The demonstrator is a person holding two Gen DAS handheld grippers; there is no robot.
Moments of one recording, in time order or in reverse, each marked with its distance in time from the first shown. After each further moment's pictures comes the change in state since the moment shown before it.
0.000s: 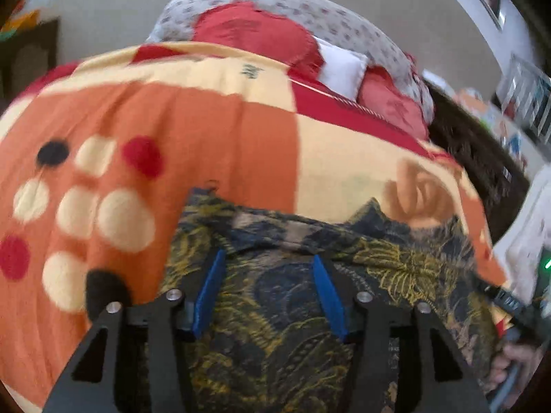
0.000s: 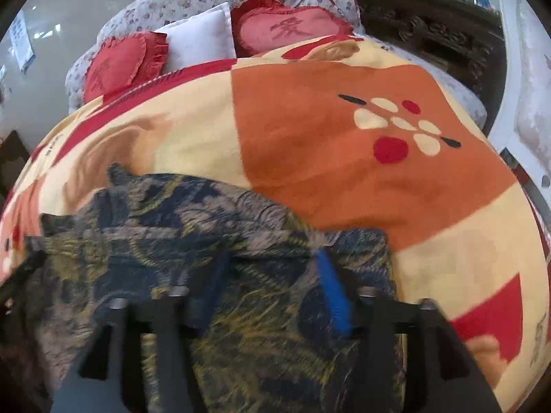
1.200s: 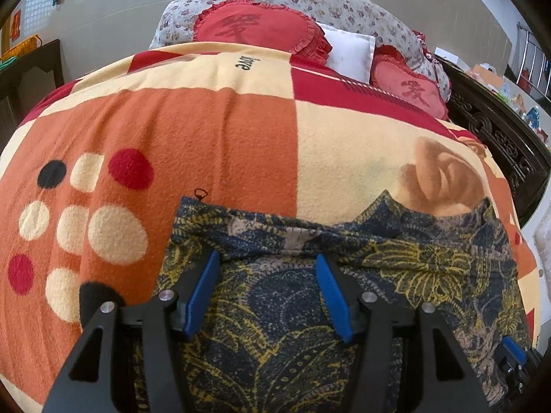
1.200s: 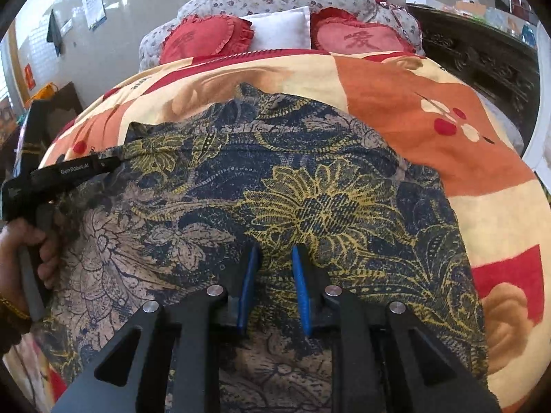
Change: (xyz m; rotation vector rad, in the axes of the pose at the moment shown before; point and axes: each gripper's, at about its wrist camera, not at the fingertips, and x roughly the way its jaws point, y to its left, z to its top) left arm 0.020 -0.025 0.003 0.111 0.033 0.143; right arm -0.055 0.058 -0.097 -0.234 -0.040 0.120
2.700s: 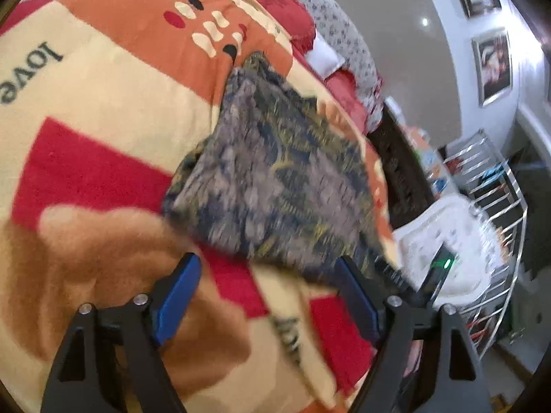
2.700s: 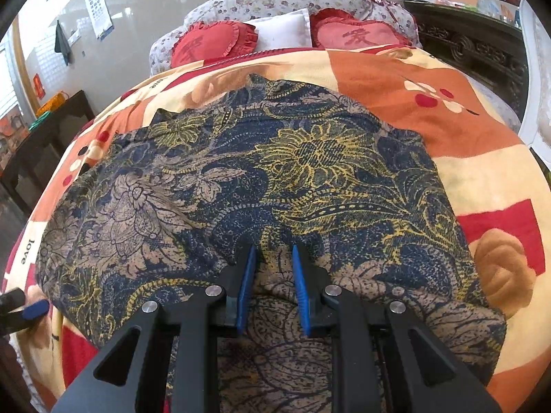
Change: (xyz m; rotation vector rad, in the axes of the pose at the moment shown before) left arm -0.151 0.098 -0.166 -0.429 0.127 -0.546; right arm -0.039 -0.004 -0.042 0.021 -0.010 0.046
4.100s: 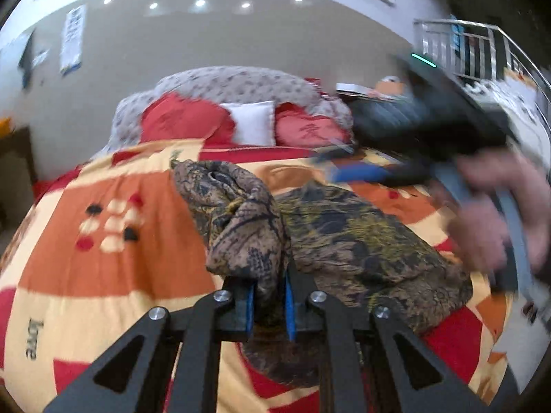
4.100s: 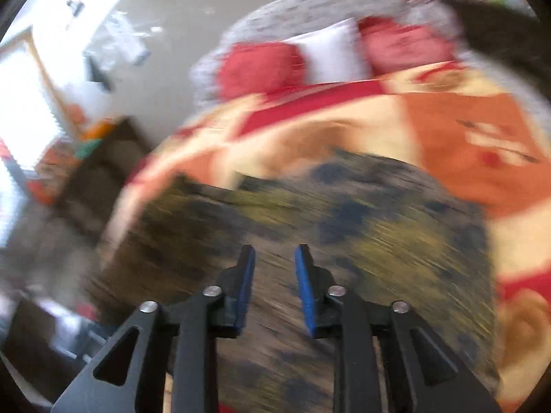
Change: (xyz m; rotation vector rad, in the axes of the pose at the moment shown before) left arm 0.038 -0.160 -0.031 0.784 -0.324 0.299; right arm -0.009 0.047 0.131 0.068 0.079 0.471
